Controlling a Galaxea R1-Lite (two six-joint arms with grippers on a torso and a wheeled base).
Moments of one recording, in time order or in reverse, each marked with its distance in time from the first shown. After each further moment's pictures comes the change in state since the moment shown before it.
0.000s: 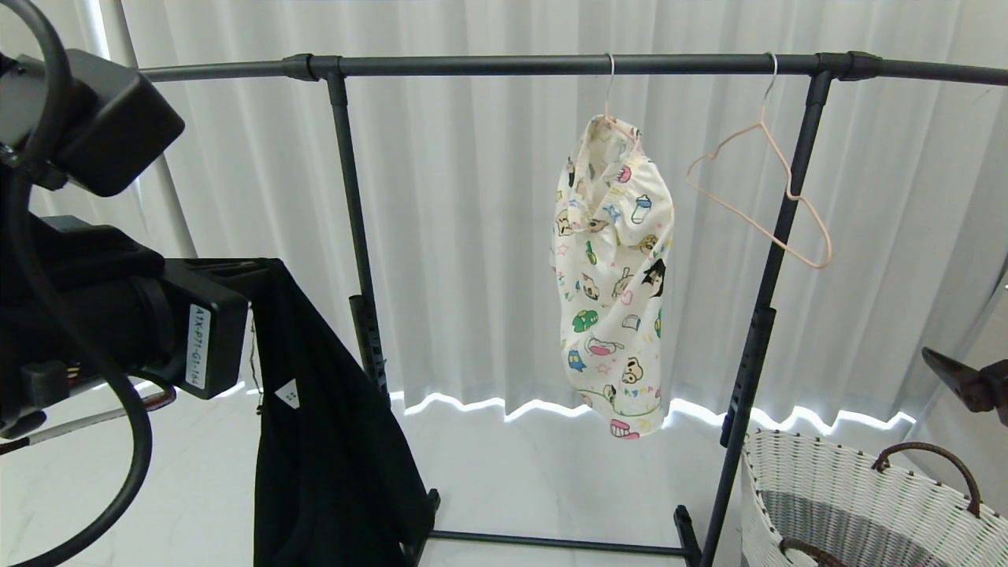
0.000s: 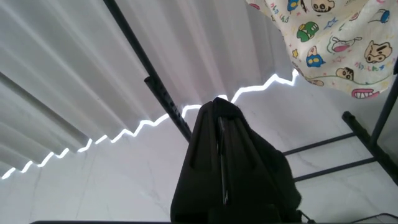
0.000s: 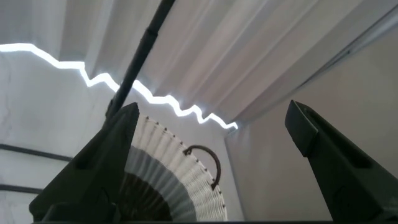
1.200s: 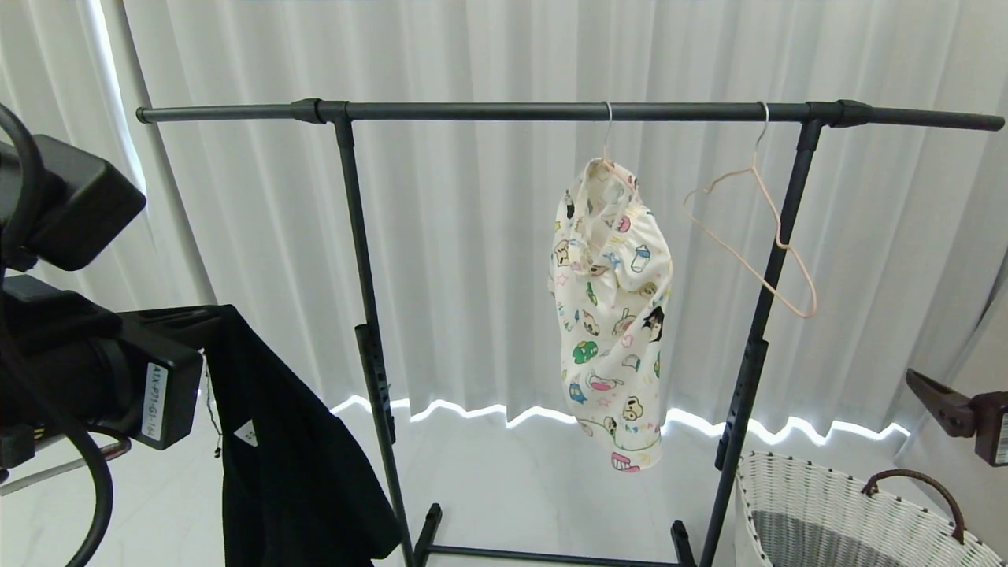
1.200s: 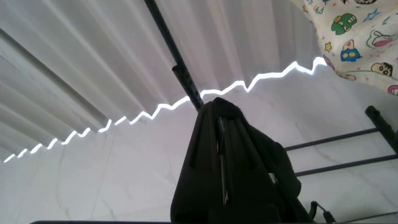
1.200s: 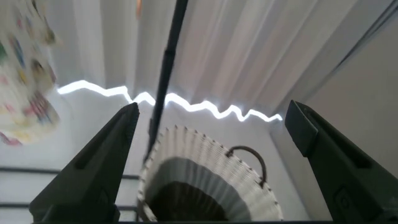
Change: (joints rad) left arm 0.084 -0.080 0.135 0.000 0.003 0.006; right arm 0.027 -0.026 0.181 -0.174 0.017 0.329
